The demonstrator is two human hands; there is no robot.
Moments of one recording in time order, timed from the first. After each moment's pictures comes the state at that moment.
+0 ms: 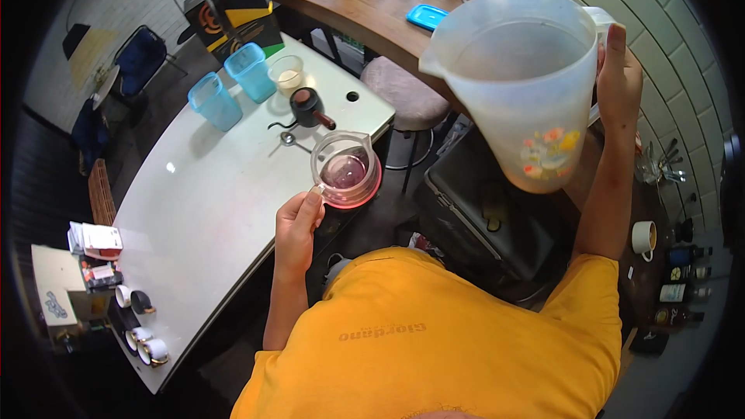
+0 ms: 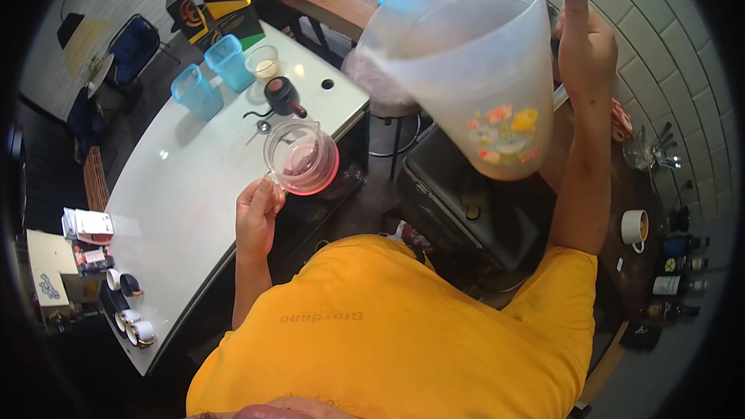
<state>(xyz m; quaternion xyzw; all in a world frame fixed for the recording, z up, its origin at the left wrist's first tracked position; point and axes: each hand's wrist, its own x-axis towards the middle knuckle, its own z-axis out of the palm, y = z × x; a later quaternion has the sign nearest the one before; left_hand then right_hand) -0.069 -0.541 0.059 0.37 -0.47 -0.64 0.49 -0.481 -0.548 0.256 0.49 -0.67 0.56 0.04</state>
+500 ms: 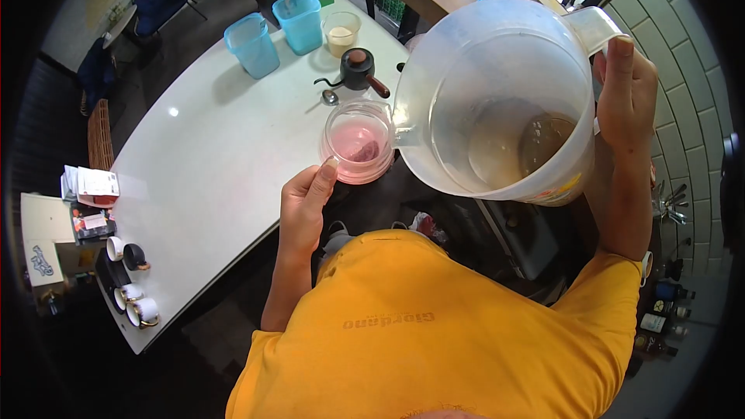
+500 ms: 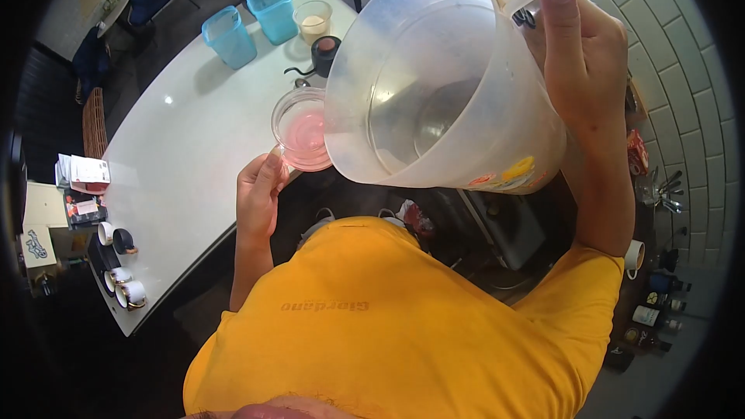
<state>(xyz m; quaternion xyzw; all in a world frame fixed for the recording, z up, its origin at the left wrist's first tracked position) -0.007 -0.543 0.063 0.40 -0.41 -0.62 0.53 -0.334 -0.576 0.264 0.73 -0.55 0.41 0.02</state>
